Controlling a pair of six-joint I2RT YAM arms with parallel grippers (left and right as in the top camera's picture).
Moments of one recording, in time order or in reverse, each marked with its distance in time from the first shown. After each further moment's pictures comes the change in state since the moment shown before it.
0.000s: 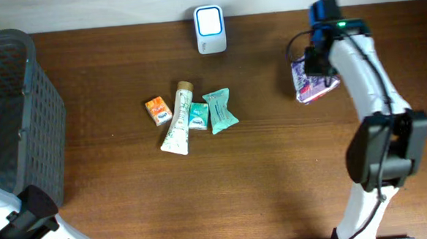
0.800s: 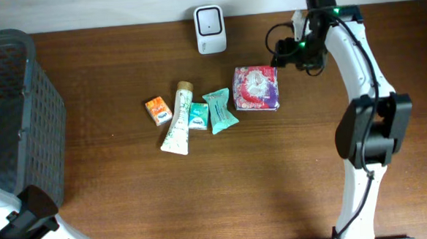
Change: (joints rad) left arm 0.000 0.000 0.000 0.000 0.000 0.000; right arm -0.055 0.242 0.289 -0.104 -0.732 -0.151
